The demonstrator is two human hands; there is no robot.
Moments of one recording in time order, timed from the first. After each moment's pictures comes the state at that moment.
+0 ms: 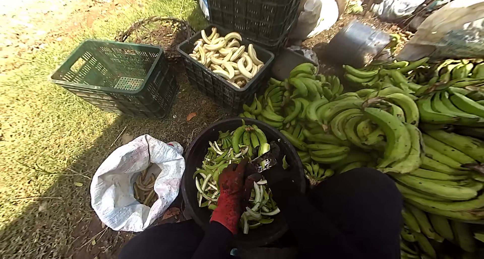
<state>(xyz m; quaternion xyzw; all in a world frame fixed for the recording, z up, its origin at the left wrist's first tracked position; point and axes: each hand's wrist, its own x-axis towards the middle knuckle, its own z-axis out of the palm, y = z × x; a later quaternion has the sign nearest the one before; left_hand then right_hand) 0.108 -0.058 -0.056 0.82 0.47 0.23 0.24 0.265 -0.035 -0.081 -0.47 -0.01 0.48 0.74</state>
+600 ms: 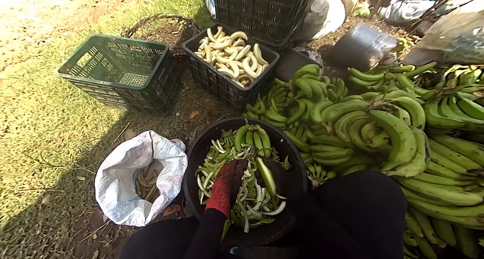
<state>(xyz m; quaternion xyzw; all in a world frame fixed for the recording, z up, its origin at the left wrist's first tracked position) 0.092 -0.029 -0.059 0.74 0.54 0.06 0.39 0.285 -0.091 -0.088 -0.50 -0.18 0.70 0.48</state>
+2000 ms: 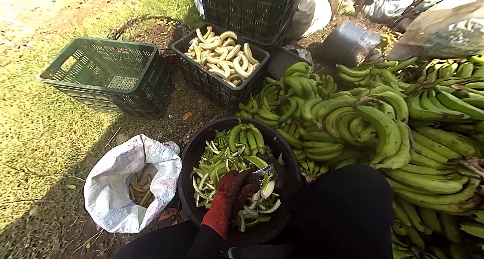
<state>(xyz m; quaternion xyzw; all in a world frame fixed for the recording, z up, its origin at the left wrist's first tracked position) 0.086 -0.061 -0.056 0.85 0.39 0.10 0.34 0.280 -0.087 -0.053 -0.38 -0.03 0.72 0.59</state>
